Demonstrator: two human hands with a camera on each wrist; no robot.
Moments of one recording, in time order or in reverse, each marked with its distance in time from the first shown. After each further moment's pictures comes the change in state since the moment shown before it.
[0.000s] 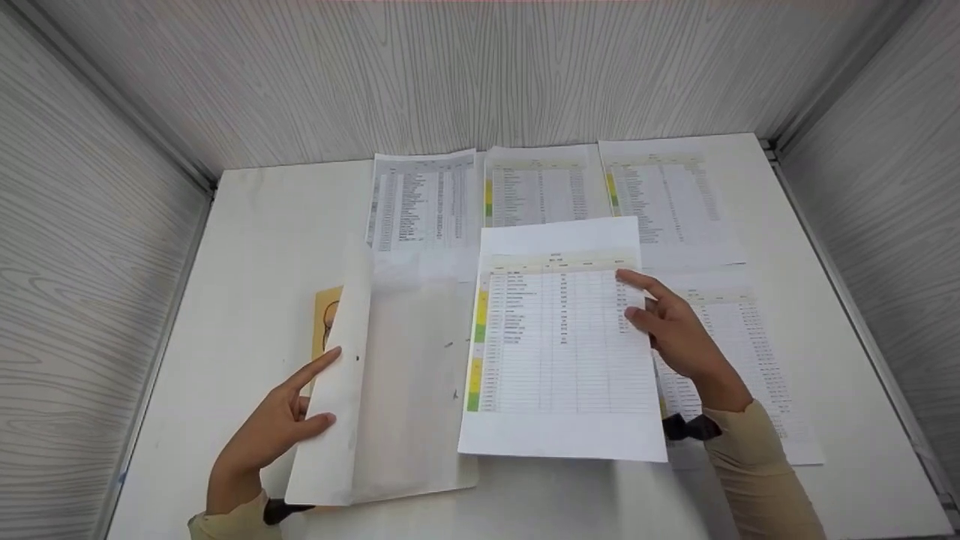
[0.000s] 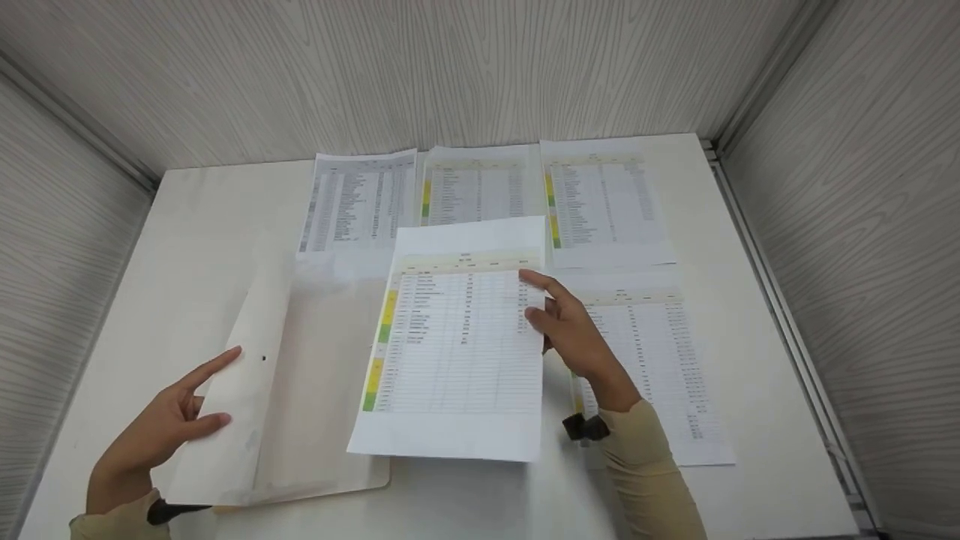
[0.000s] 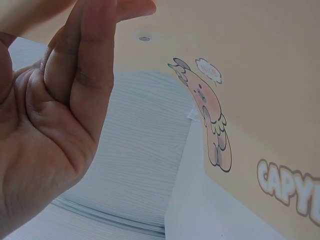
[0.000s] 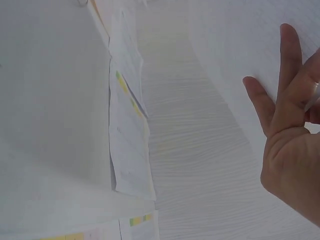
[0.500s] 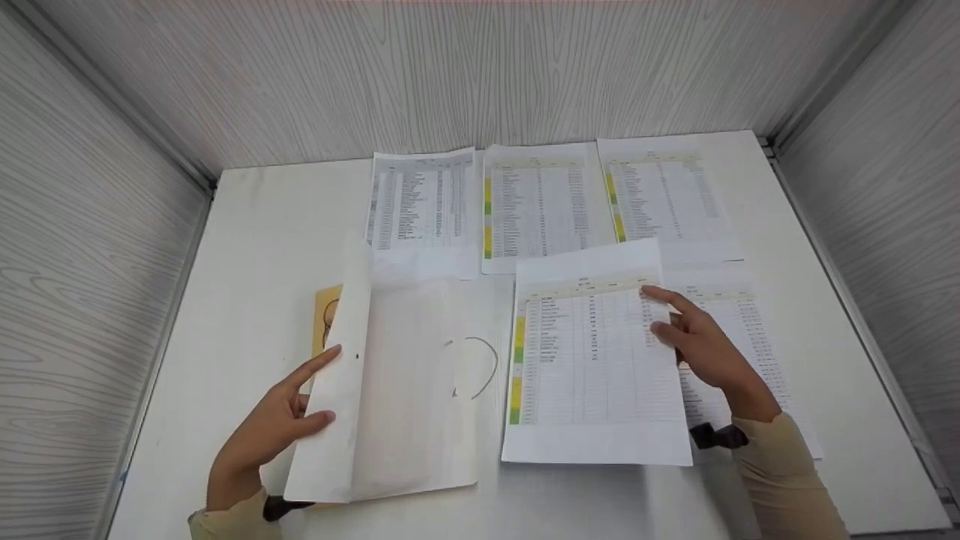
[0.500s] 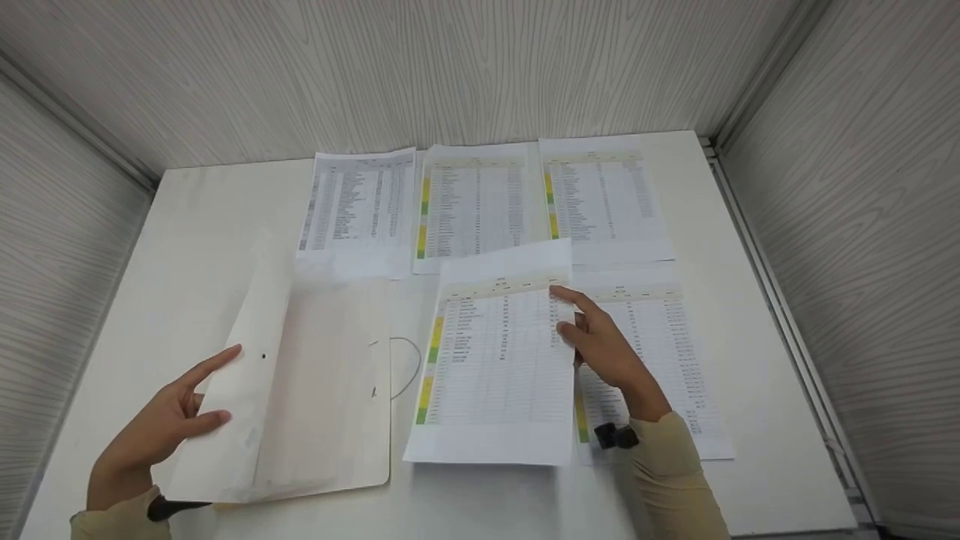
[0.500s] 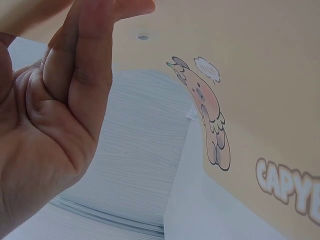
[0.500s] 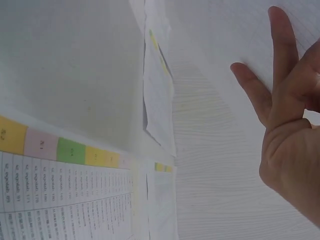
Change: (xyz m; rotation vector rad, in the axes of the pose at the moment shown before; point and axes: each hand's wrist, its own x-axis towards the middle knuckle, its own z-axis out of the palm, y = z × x) left_hand -0.001 -0.003 -0.001 -0.014 -0.005 0.009; right_hand -0.029 0.017 -0.034 -0.292 0.047 0.149
